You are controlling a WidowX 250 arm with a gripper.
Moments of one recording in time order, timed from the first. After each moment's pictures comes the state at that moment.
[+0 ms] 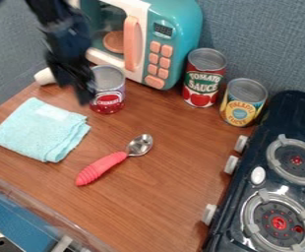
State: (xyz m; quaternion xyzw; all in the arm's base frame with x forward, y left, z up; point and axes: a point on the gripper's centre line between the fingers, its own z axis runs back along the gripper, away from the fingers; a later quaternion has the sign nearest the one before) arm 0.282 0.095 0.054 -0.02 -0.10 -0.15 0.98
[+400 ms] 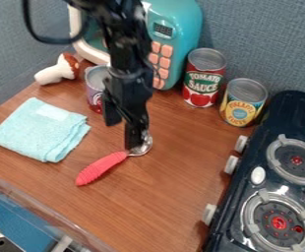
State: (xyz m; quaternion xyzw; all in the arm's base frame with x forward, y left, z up) arm 0.288 0.021 0.014 0.00 -0.02 -0.21 0.98
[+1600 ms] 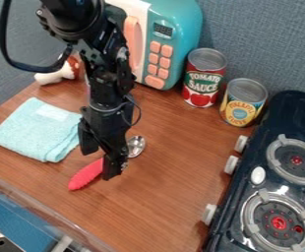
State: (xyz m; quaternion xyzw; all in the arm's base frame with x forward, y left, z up) arm 0.245 0.037 -0.007 0.01 0.00 -0.16 0.99
